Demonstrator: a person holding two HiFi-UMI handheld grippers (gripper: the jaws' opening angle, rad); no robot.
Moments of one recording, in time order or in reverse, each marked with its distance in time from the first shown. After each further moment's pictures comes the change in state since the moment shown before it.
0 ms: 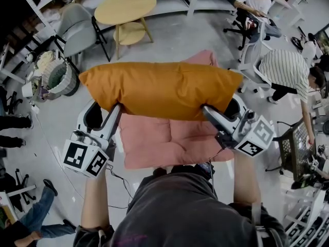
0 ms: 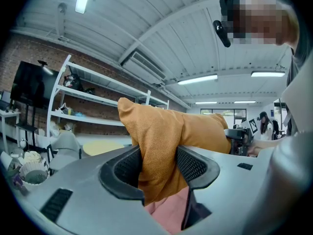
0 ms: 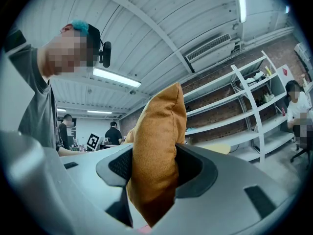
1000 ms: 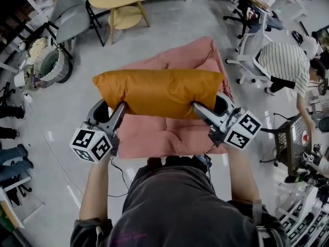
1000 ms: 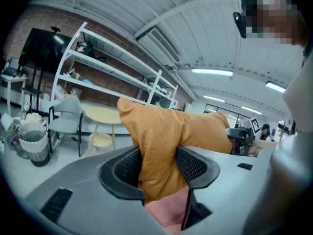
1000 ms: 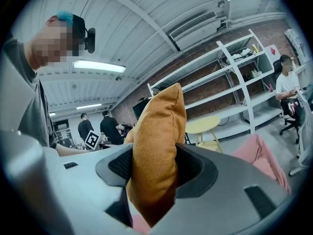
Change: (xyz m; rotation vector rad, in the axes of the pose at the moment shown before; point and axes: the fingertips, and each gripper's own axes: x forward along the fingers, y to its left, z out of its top) left arm 0.021 0.016 -0.133 -0.219 0.200 -0.014; right arm 0.001 -0.027 -0.105 0.161 0.212 -0.077
